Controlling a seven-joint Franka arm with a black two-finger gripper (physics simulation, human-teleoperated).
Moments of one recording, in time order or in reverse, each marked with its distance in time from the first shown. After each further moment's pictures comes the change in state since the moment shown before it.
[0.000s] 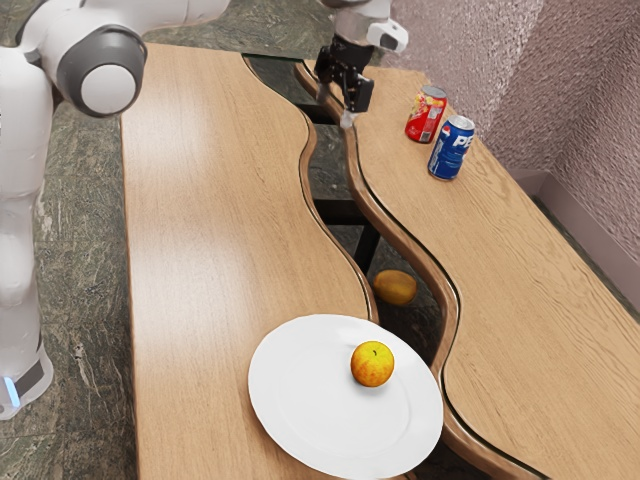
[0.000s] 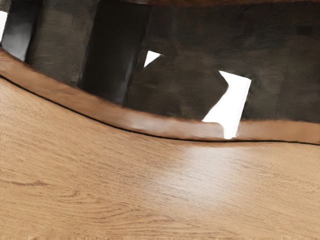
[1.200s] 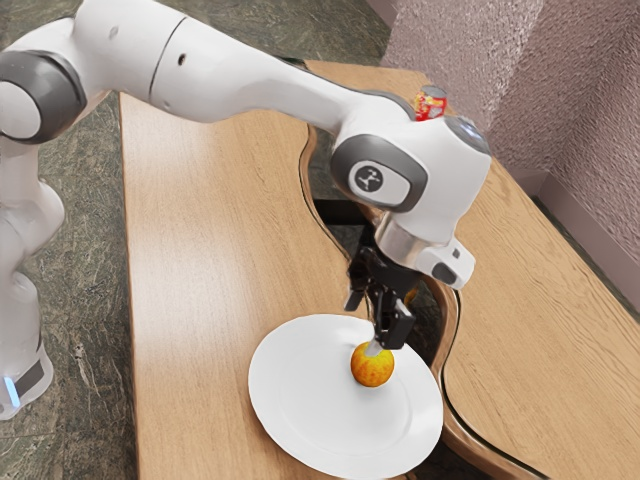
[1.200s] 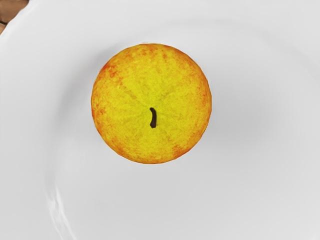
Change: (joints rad) arm -0.702 -0.049 -0.059 -0.344 -0.074 0.214 -0.532
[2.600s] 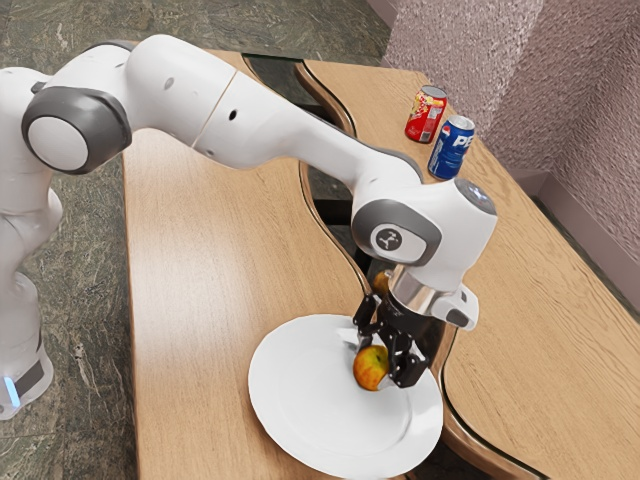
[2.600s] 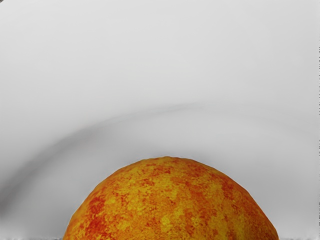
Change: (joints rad) arm 0.038 0.157 0.003 0.001 -0.039 0.138 -0.108
